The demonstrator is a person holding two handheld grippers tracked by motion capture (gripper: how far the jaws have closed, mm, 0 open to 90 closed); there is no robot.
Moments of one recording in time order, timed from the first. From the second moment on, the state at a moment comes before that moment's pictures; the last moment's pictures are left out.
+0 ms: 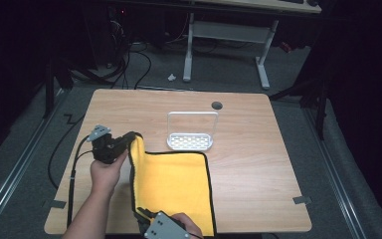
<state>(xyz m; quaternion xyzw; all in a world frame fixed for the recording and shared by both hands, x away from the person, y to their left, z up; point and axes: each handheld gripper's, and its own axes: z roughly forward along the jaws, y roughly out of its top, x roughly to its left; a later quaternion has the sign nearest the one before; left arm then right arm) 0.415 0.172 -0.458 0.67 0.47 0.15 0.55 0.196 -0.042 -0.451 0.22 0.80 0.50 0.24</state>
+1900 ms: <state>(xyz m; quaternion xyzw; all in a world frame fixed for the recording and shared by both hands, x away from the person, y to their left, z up) 0.410 0.004 -0.490 0.76 0.41 0.09 0.50 0.178 -0.176 -0.498 0.38 0.79 0.41 0.26</state>
